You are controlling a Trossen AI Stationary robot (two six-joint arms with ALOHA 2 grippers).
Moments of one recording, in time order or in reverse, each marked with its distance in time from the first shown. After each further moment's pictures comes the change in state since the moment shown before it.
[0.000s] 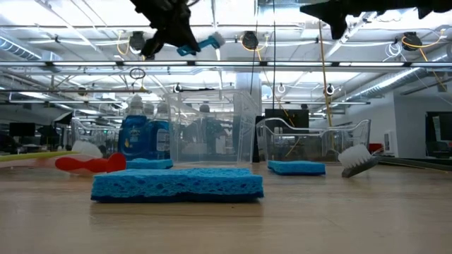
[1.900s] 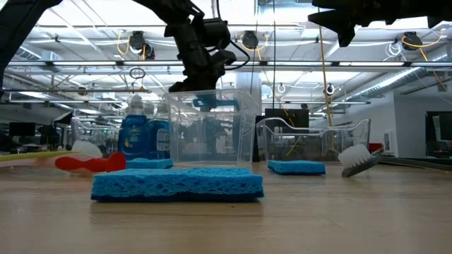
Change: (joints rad) left arm 0.168 0.550 0.412 -0.349 0.198 0.193; right arm 0.000 -0.083 -0.089 -0.004 0.000 -0.027
